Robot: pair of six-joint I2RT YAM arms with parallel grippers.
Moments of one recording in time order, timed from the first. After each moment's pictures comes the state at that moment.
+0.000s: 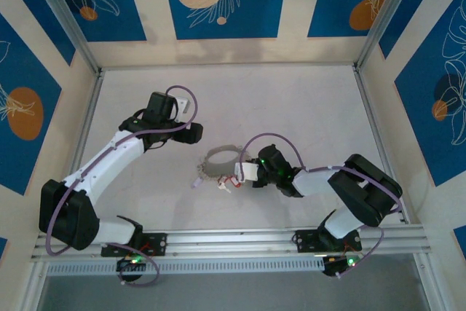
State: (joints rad) left arm -0.42 1.35 1.07 -0.60 0.07 -0.13; right arm 0.75 1.52 0.42 0.37 -0.10 -0.86
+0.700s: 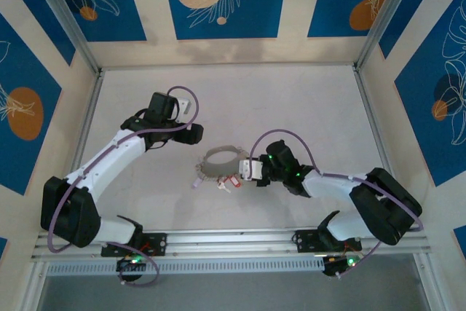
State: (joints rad) left arm -0.42 1.37 1.07 -0.60 0.07 -0.12; right arm 0.70 1.34 0.42 0.24 -0.27 -0.86
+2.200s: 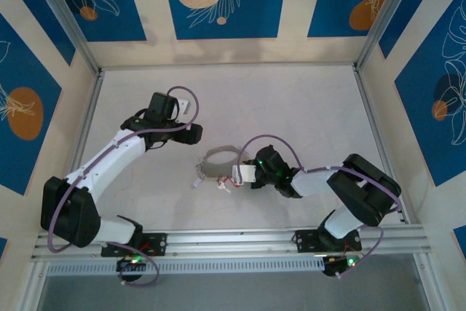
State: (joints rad) left arm -0.42 1.37 1.07 -0.60 0.05 -0.11; right arm 0.77 1.52 0.43 0.39 -0.10 -0.91
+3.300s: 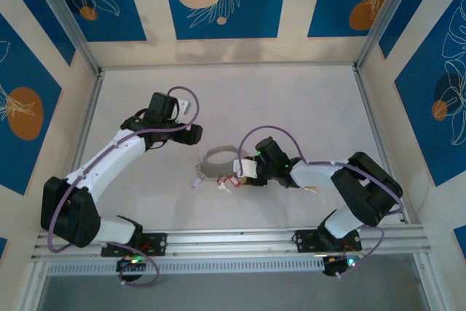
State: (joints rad) left arm -0.42 1.37 1.07 -0.61 0.05 -0.10; right arm 0.71 1.53 0.56 0.08 -0.24 -0.84
